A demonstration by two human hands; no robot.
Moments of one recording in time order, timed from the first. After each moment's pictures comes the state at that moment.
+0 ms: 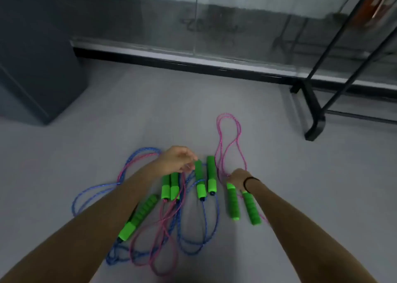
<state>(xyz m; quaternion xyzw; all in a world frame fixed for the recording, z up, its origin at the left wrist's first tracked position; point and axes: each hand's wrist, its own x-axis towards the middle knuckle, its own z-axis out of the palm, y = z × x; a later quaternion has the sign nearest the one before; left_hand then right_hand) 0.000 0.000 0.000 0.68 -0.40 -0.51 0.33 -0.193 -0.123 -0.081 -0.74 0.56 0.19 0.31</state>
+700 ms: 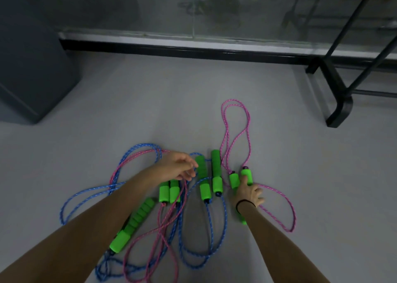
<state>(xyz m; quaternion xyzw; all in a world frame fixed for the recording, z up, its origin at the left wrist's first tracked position) -0.001 -0.023 -0.058 0.71 -0.40 -0.51 0.25 -0.194 -0.104 -0.196 -0.64 0.73 0.05 0.25</state>
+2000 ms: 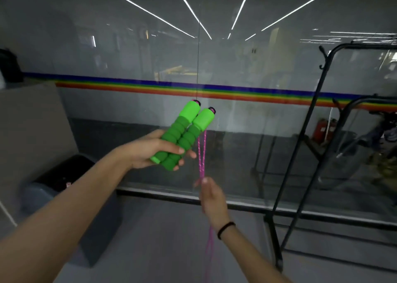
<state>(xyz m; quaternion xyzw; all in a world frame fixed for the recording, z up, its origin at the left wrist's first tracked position) 0.018 0.019 0.926 0.54 -0.52 -0.49 0.45 -0.143 -0.050 0.786 -0.72 0.29 -0.41 0.49</state>
